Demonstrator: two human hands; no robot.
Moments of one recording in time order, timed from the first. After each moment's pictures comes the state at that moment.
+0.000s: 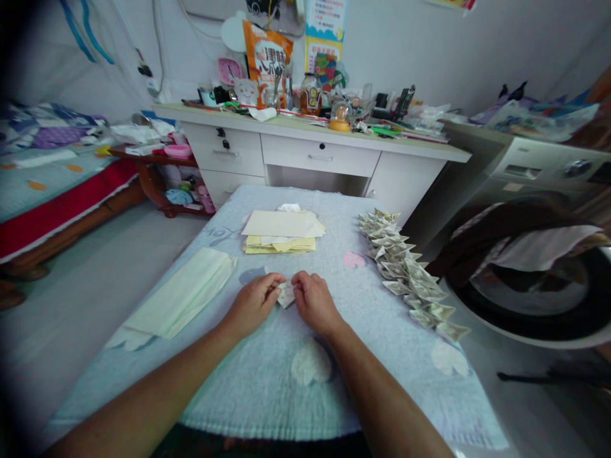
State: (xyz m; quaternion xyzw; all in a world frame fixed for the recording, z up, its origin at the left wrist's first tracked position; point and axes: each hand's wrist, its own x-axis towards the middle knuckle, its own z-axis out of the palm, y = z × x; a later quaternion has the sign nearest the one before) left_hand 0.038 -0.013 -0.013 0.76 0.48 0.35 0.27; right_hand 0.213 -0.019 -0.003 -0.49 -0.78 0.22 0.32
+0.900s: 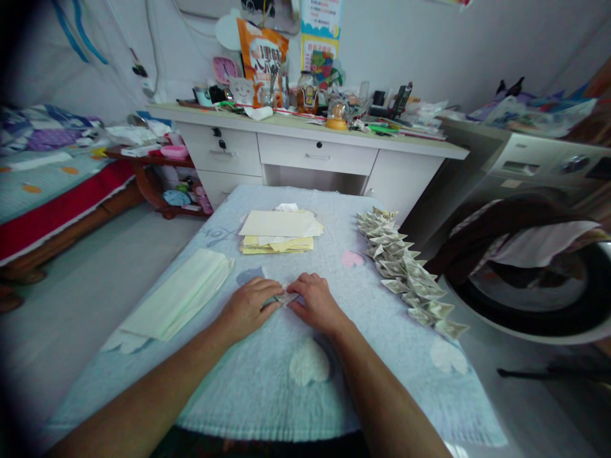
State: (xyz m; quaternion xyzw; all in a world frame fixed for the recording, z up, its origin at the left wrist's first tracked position) left_hand 0.025 -0.015 -0.015 0.87 0.41 0.24 0.13; right_hand 0.225 -0.018 0.002 -0.47 -0.84 0.18 0.19
